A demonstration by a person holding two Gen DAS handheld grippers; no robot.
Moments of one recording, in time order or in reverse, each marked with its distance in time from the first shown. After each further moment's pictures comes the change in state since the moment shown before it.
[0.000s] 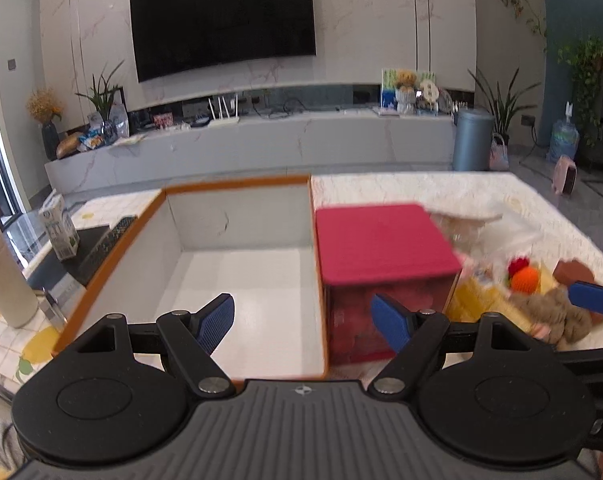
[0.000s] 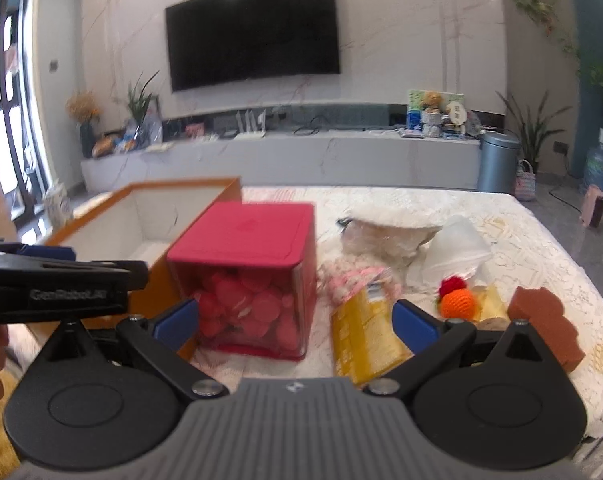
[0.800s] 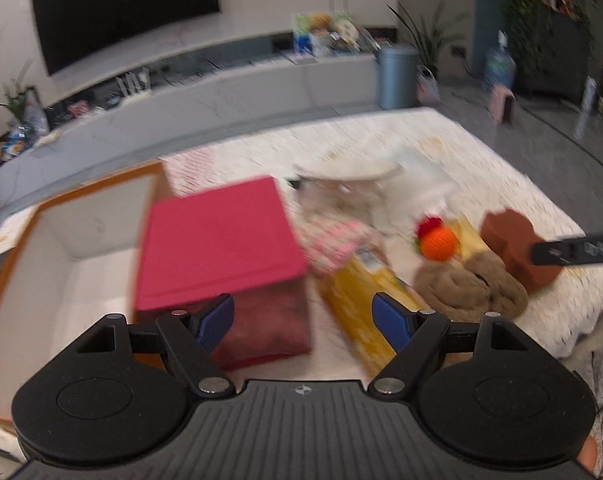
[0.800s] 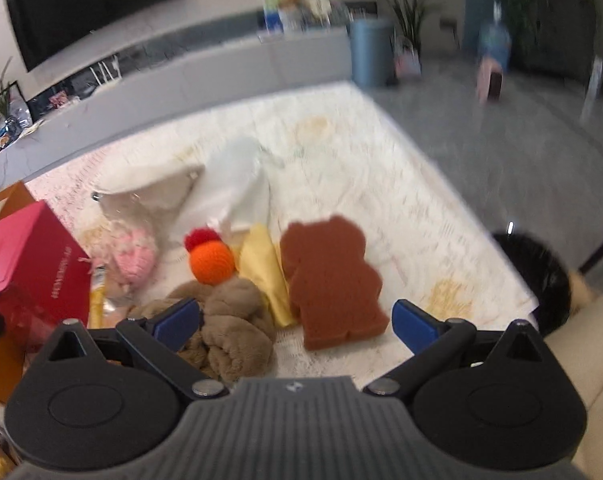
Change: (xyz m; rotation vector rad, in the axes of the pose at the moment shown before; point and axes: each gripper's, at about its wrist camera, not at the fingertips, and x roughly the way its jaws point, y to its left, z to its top) left arm 0.057 -0.111 0.014 0.183 0.197 -0.183; right arm 0.032 -0.201 0.019 0.272 0.346 -0.259
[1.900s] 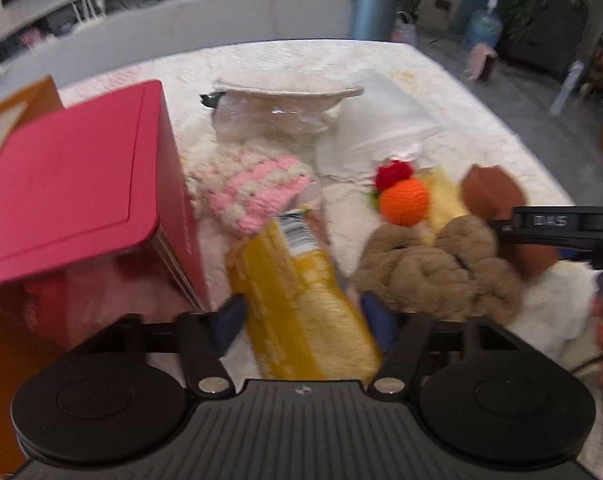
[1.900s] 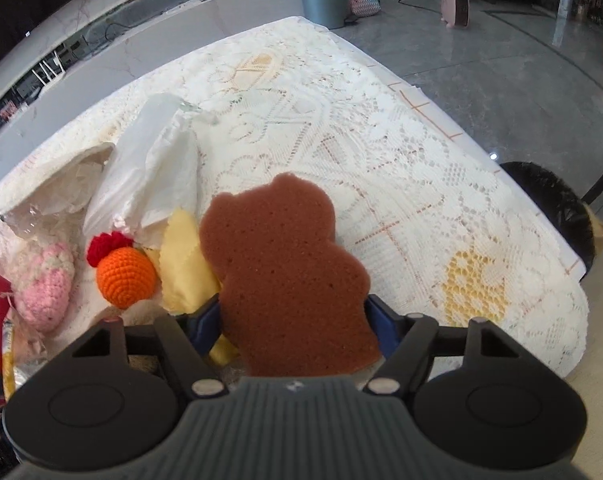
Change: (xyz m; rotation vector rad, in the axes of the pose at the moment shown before) left arm 0.079 -0.022 0.001 -0.074 0.190 -0.170; right arm 0.093 -0.033 0.012 0.167 0.121 -0.042
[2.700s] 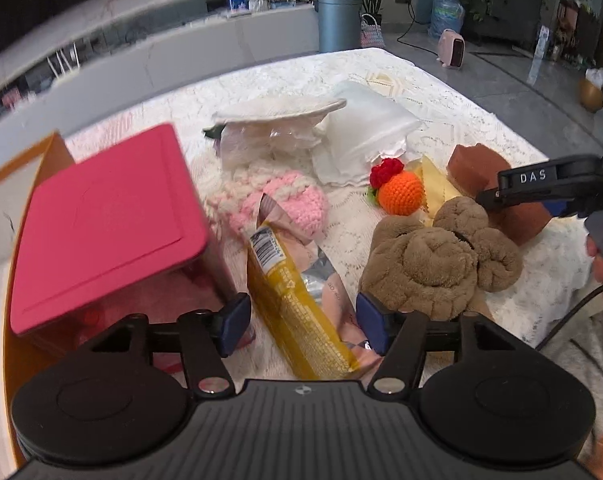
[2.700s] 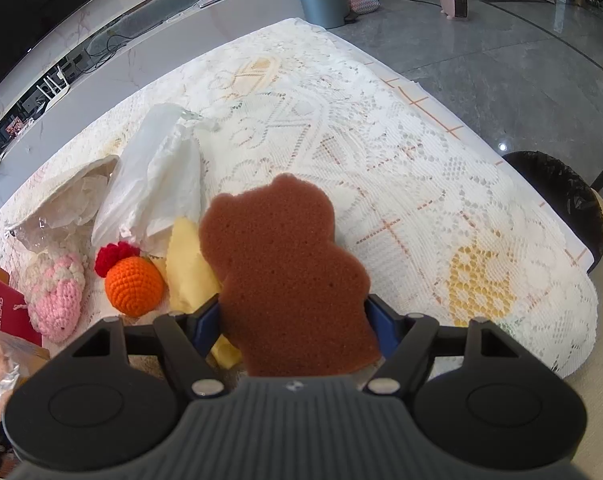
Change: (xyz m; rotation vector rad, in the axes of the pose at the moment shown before) left arm -0.021 -0.003 -0.010 0.196 -0.065 0.071; right arm 0.000 -0.005 0.001 0.030 -0.003 0.029
